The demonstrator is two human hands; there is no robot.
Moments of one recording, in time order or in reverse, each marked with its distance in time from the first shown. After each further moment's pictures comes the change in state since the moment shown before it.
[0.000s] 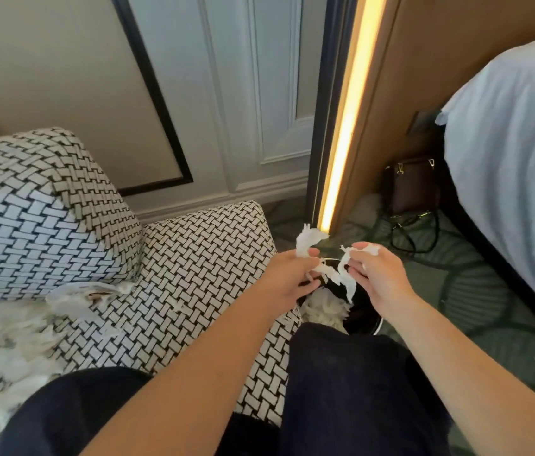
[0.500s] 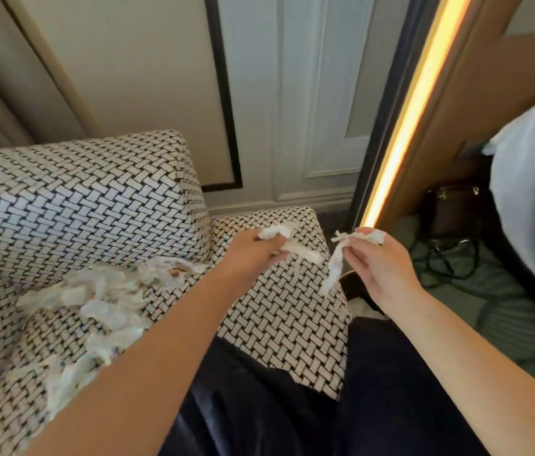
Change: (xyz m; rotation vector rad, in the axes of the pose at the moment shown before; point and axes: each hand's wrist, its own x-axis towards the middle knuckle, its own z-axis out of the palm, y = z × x) left_hand -0.108 0.042 -0.118 0.197 0.245 0.319; right_hand -0.100 -0.019 0.087 0.180 -0.226 -0.106
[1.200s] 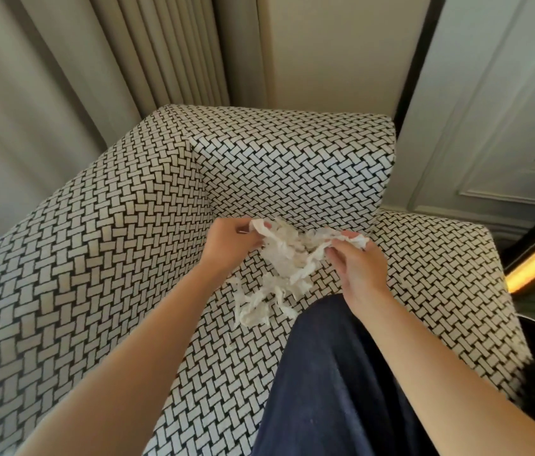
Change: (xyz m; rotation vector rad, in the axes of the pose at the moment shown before) left_hand -0.116 -0.049 -0.258 0.242 0.582 0.180; right_hand -0.104 0.126 0.222 0.041 -0.311 0.163
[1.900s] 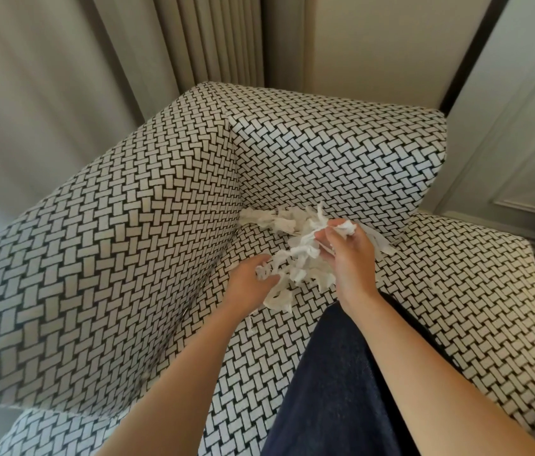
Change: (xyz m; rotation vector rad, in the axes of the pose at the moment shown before) left_hand -0.033 -0.086 0.009 0.262 -0.016 -0.104; right_hand -0.014 0.030 0.035 -0.240 -0.265 -0.145
